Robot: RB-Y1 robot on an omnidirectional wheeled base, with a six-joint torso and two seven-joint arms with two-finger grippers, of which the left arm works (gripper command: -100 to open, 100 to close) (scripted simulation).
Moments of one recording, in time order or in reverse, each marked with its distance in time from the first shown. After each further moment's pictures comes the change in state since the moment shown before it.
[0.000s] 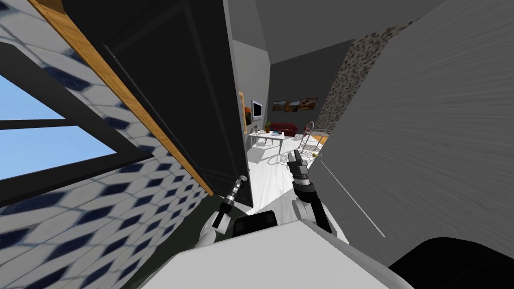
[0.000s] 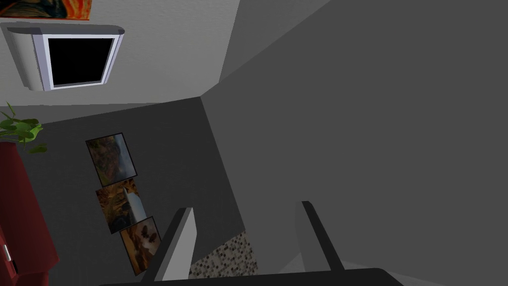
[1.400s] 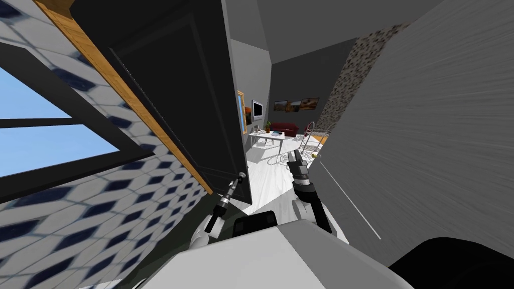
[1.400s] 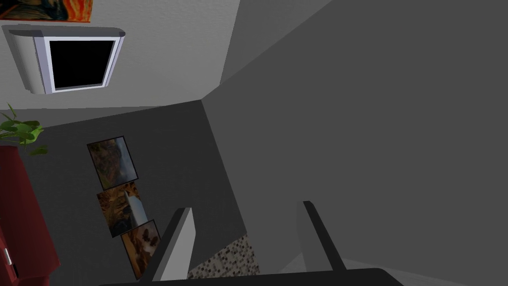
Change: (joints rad) arm 0.019 0.064 0.030 0.009 -0.004 -0.046 -0.084
